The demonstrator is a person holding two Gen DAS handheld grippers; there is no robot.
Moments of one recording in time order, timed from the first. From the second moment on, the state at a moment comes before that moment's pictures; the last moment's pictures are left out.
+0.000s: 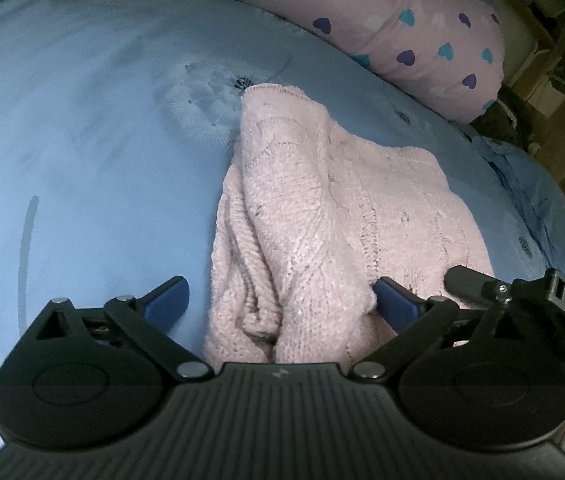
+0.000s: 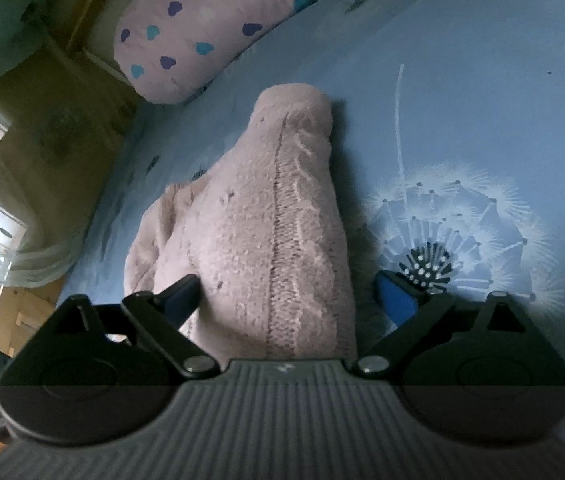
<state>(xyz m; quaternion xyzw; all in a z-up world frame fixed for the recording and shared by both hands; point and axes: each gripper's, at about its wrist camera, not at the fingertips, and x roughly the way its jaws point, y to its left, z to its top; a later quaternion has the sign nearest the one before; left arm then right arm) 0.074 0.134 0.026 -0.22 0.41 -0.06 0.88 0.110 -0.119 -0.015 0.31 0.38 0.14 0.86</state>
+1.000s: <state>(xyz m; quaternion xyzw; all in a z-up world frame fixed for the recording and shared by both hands) 0.081 0.136 0.027 -0.24 0.41 -0.10 0.87 0.101 -0.101 -0.001 0.26 0.35 0.19 0.88</state>
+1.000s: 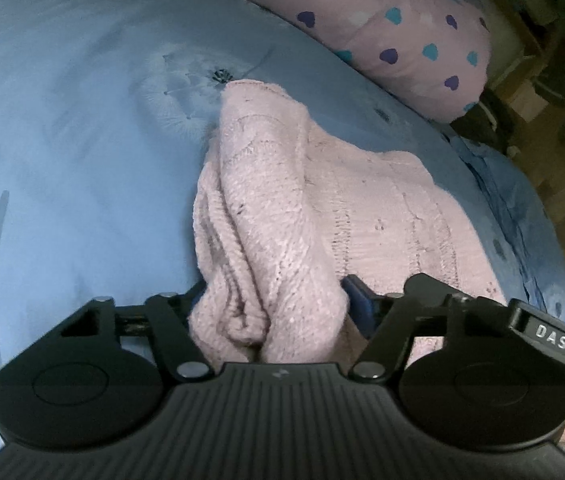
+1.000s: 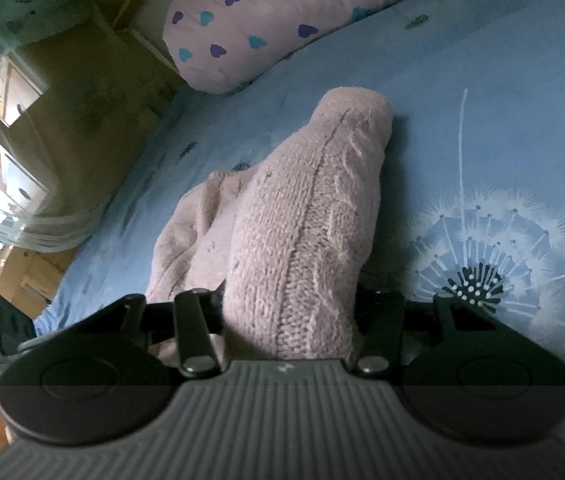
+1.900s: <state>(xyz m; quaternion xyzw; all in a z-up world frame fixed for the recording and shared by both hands) -0.038 -0.005 0.066 -0.14 0.46 -0.22 0.85 -0.045 -0.213 0.037 0.29 0.36 0.18 0.87</state>
